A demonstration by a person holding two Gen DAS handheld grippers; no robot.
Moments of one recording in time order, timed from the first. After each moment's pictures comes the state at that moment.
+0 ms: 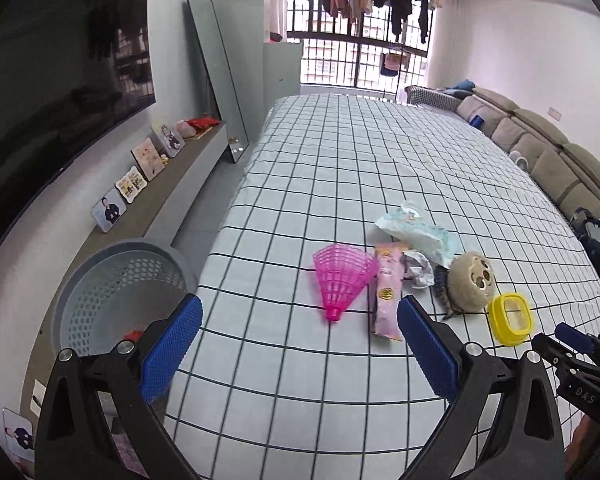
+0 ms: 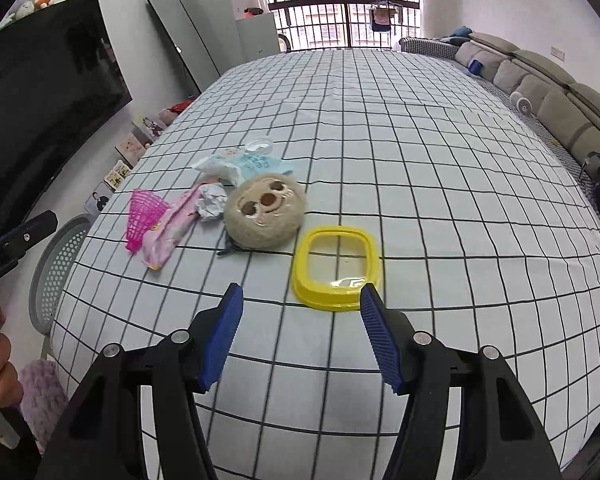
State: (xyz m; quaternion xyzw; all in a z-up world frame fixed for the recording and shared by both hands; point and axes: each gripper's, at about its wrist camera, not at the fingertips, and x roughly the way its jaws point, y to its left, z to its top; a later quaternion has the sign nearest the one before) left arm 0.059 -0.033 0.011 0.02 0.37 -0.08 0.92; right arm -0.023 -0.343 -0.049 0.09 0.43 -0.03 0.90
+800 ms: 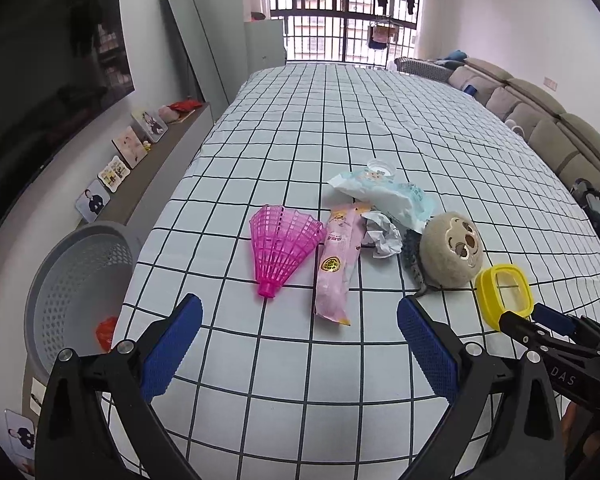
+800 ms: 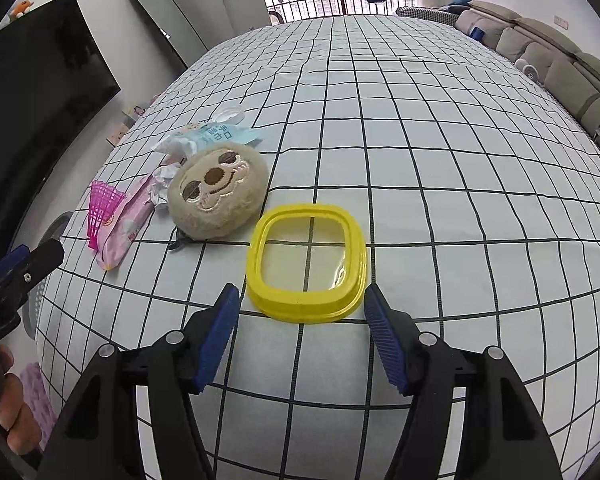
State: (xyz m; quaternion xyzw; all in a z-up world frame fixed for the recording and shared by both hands) left arm 0.063 -0.089 -0.023 0.05 0.41 -0.09 0.91; right arm 0.008 -0.368 -0.090 0.12 0.47 -0.02 0.87
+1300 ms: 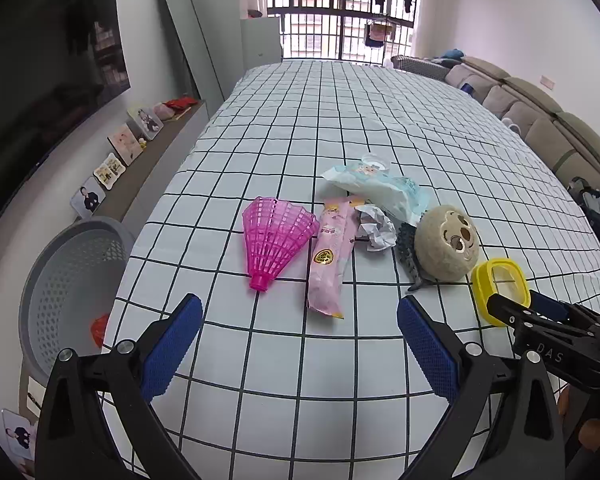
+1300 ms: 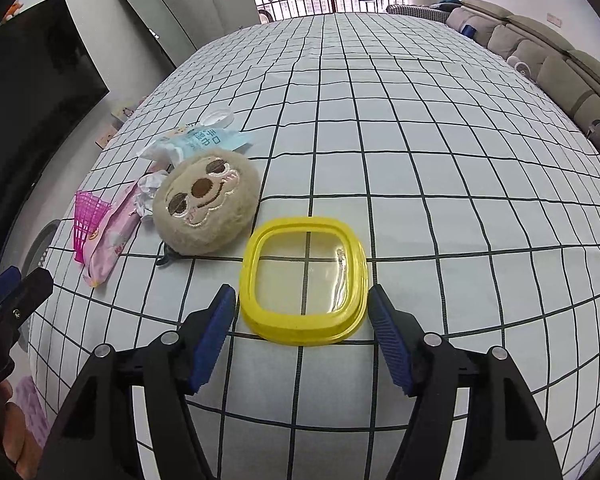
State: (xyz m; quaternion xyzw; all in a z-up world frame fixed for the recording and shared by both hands) left arm 0.062 -0.091 -0.027 0.04 0.41 -0.10 0.91; right arm 0.027 -0.365 -0.092 0.12 0.47 -0.04 0.87
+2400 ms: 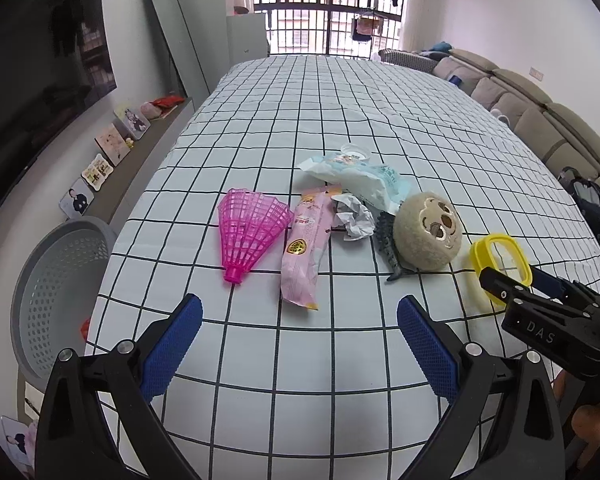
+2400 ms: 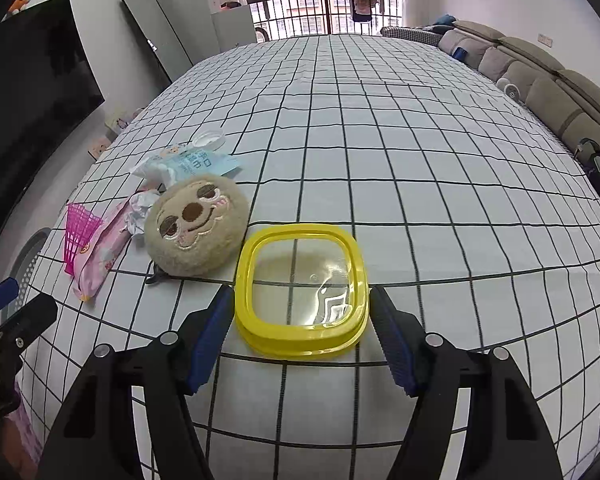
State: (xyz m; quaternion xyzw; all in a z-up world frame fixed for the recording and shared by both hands) left arm 0.059 -0.107 -0.033 0.05 0.42 -0.12 0.90; right arm 0.023 -0.372 -0.085 0.10 0.44 -0.07 0.89
